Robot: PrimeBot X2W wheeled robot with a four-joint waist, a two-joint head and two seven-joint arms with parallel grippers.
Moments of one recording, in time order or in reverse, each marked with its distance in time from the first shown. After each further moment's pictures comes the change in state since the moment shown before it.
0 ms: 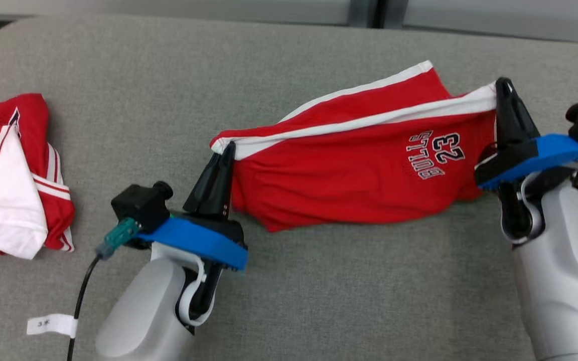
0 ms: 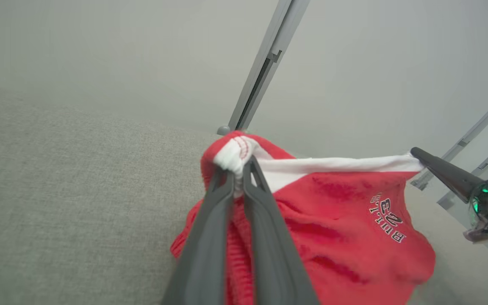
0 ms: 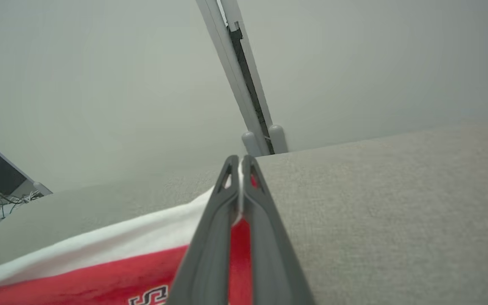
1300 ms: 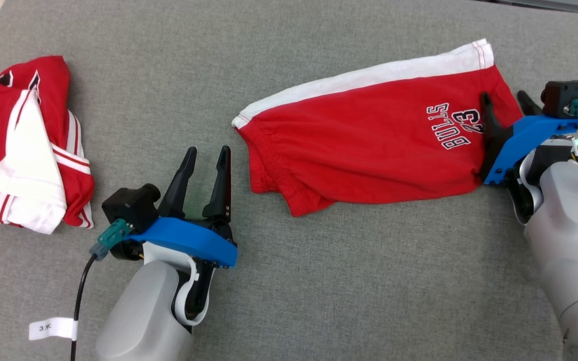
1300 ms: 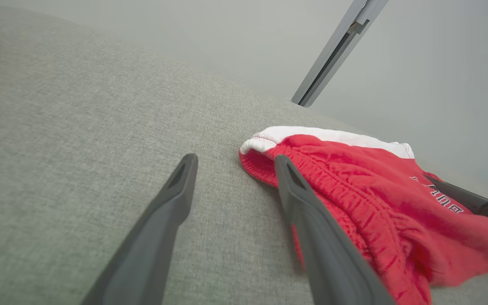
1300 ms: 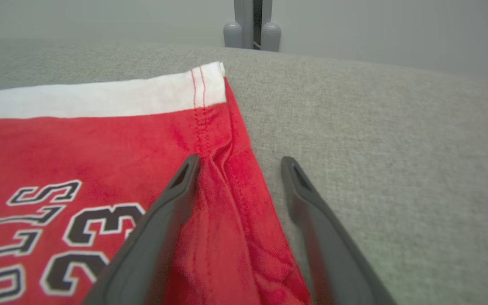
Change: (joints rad) left arm -0.043 -0.047 0.087 0.127 0.015 0.000 -0.001; right arm -0.319 -0.073 -0.010 0.590 -0.370 0.000 -0.020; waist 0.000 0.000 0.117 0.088
